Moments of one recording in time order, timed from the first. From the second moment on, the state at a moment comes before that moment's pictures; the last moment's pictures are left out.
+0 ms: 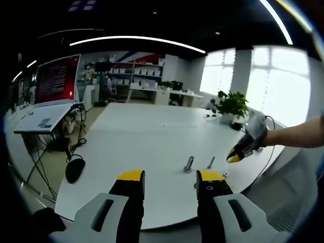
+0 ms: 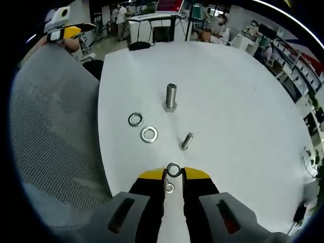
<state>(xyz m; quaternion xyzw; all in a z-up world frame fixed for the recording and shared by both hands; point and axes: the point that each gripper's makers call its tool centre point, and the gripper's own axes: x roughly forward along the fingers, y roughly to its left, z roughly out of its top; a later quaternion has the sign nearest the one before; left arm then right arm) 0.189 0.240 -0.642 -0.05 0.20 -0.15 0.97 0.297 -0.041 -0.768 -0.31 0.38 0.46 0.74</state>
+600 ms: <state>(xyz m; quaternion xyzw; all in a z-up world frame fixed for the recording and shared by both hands) 0.189 0.240 -0.644 -0.05 0.20 -0.16 0.97 0.330 -0.017 -0.766 -0.33 0.36 0.46 0.74</state>
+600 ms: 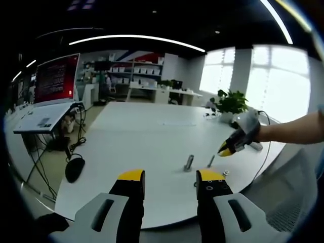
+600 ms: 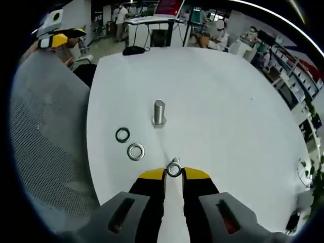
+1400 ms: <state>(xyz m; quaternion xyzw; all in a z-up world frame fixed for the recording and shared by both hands) 0.188 0.244 -0.645 -0.06 0.20 -0.14 0.97 0.336 -0.009 -0.779 -0.32 0.38 0.45 0.74</state>
